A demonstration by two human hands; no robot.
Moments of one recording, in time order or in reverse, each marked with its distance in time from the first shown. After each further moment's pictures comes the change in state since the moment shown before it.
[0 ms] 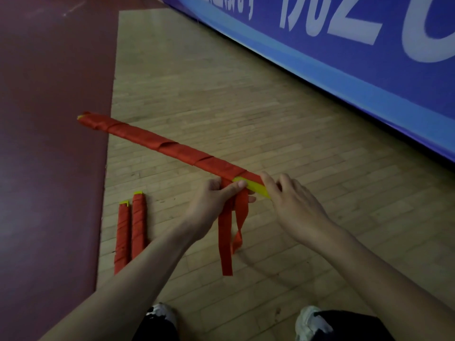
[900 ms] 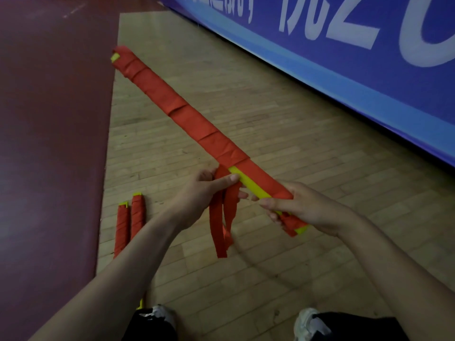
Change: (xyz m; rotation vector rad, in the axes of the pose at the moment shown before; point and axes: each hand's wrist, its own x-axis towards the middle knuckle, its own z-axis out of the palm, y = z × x) left_hand -0.001 0.023 -0.015 0.041 -0.132 0.018; right_hand -0.004 0.019 -0.024 1.361 -0.360 -0.012
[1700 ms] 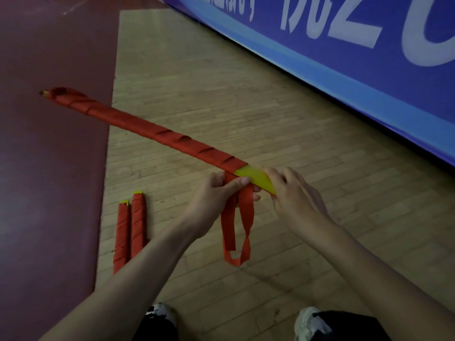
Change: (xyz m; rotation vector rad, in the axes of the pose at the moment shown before) left_hand -0.005 -0.009 0.019 -0.052 0.076 0.078; right_hand 0.018 0.009 0.023 -1.221 0.538 -0.096
